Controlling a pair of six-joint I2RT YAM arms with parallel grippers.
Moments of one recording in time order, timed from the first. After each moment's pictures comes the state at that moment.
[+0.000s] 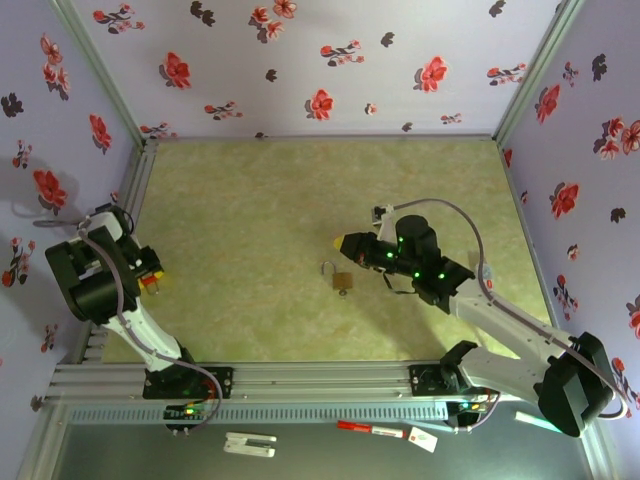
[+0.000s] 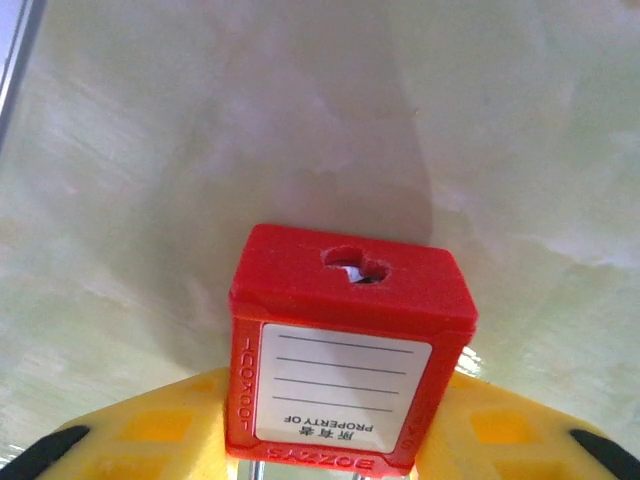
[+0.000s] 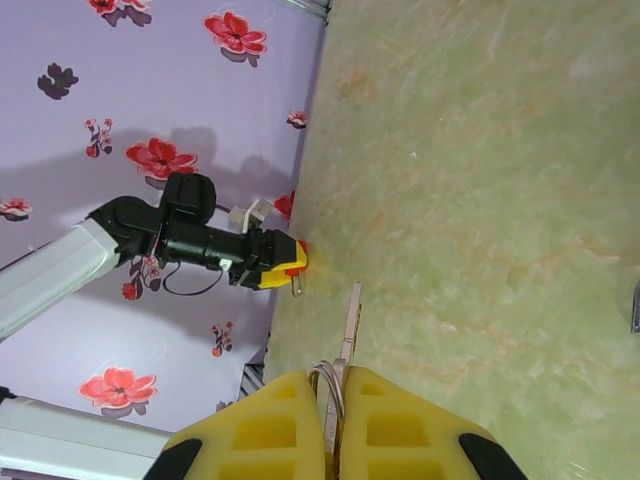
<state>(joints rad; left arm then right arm) 0.46 1.80 1.12 -0.93 -0.02 -0.13 0.66 1.04 0.66 0.03 -0.42 1.01</state>
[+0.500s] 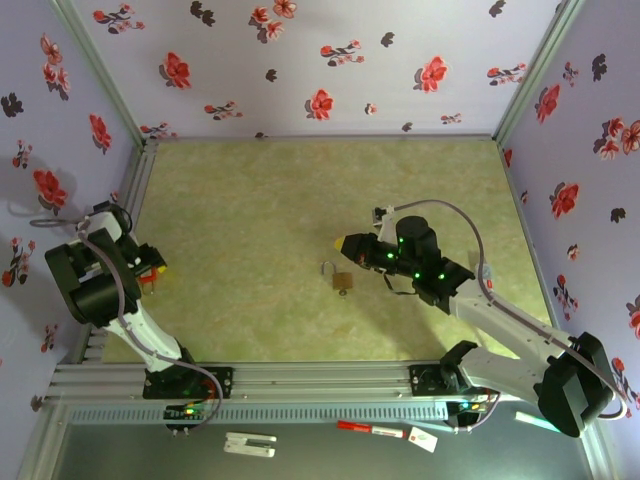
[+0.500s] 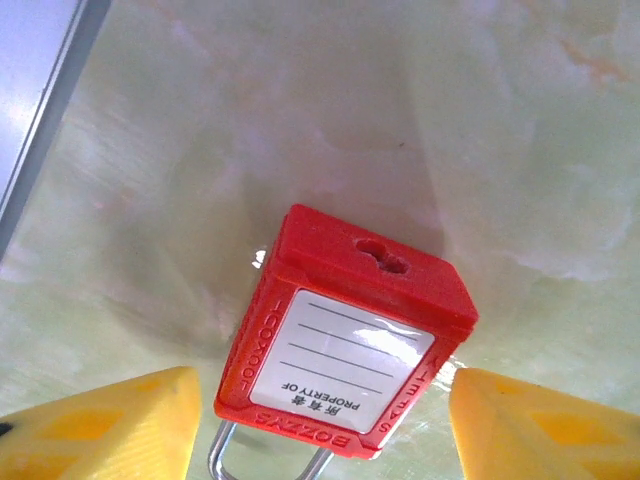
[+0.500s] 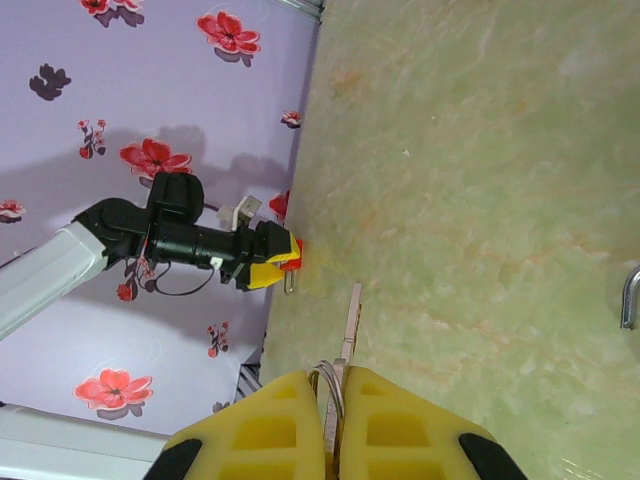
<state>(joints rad) 0.46 1.78 1.12 -0.91 -0.02 -0.15 0.66 1.04 0.65 0.03 -0.42 1.01</state>
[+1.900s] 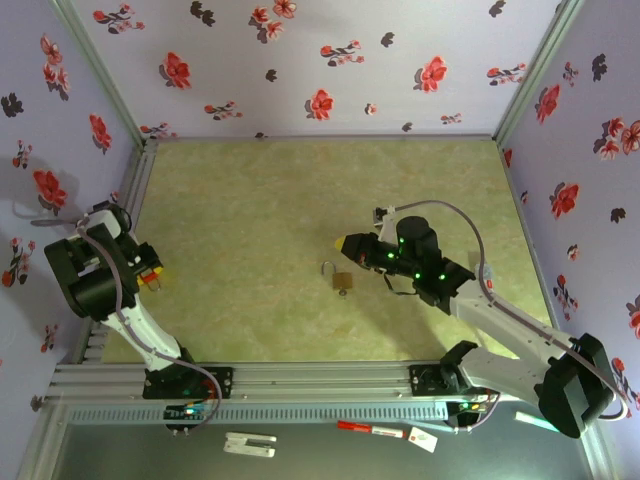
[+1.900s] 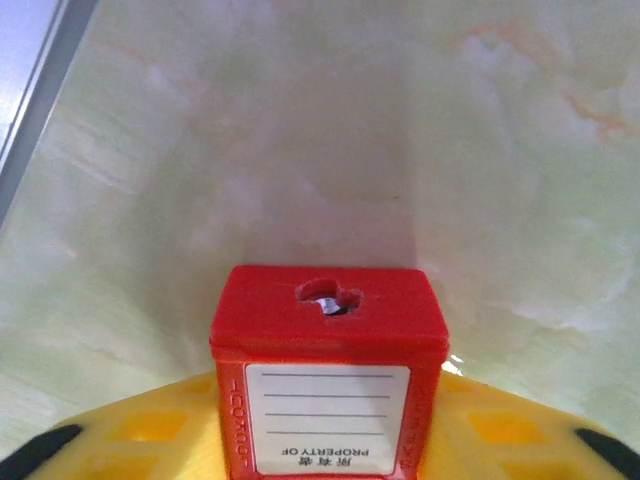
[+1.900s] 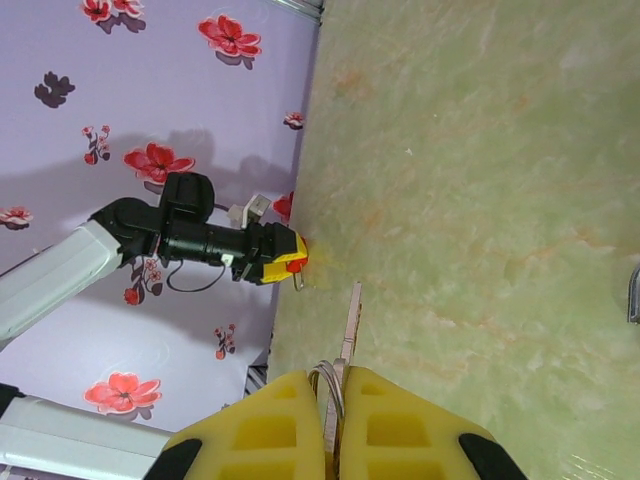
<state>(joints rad) 0.47 1.83 1.16 -0.91 0.00 -0.16 0.66 1.03 0.65 0.03 -0.42 1.04</state>
